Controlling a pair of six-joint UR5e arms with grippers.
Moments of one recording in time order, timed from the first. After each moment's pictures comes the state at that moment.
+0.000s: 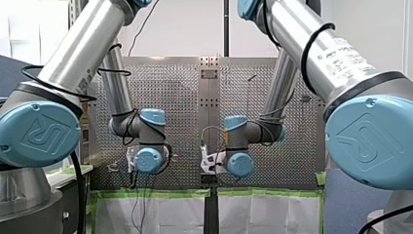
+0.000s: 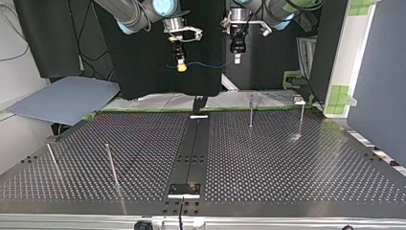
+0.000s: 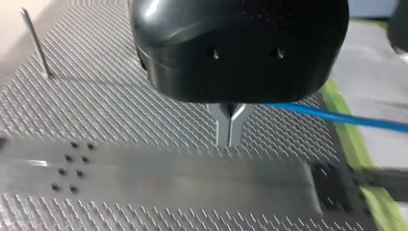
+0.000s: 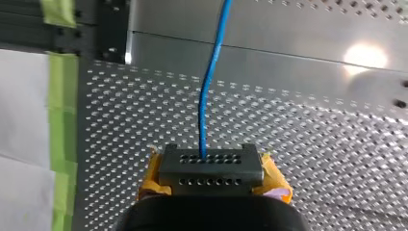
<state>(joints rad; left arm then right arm) -0.60 -2.05 -2.36 -1.93 -2.12 -1.65 2.37 -0.90 2.00 -0.99 1.86 1.48</state>
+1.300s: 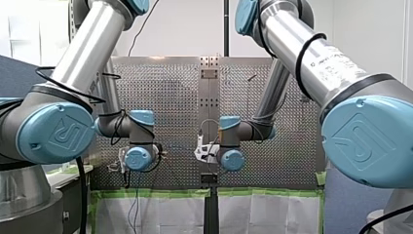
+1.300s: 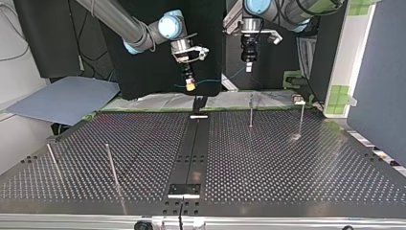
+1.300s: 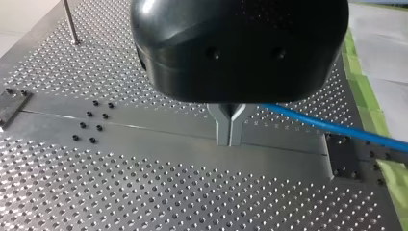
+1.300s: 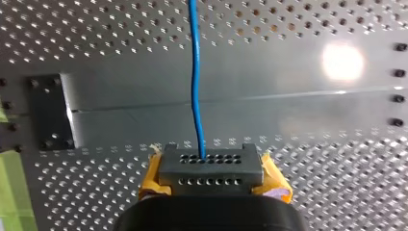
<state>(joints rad) -0.40 -2.05 -2.41 -1.87 -1.96 -1.71 2.34 -0.79 1.79 -0.99 1.72 1.66</state>
